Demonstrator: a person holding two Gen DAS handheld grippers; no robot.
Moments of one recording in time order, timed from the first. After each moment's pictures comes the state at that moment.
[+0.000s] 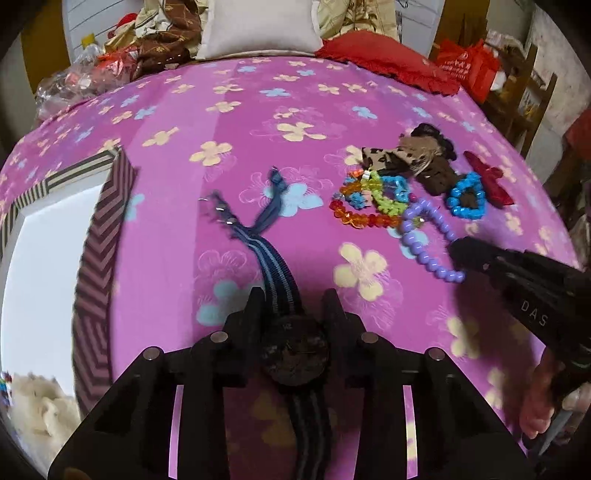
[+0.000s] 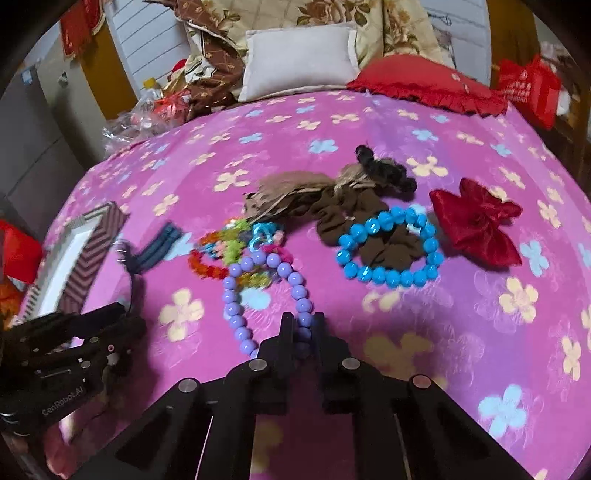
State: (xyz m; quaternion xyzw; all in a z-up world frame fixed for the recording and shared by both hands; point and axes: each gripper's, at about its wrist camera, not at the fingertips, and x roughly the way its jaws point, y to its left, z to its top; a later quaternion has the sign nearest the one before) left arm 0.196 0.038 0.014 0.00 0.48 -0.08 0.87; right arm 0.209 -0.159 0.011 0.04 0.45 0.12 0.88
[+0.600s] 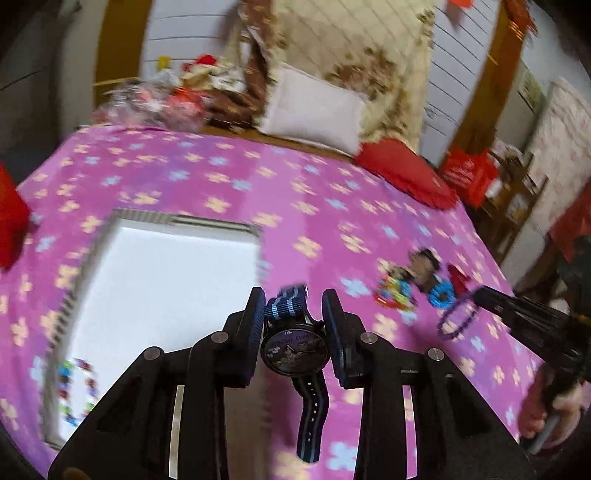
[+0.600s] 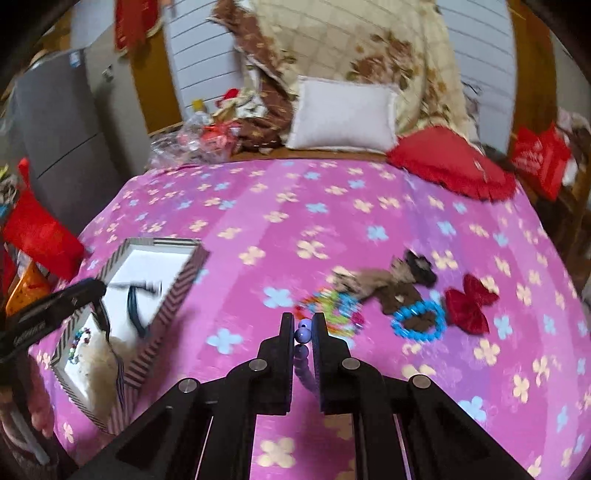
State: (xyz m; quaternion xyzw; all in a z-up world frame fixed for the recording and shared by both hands) left arm 0.132 0.181 0.121 -0.12 0.36 -0.05 0.92; right arm 0.159 -0.067 0.128 -0.03 0.38 0.16 0.91
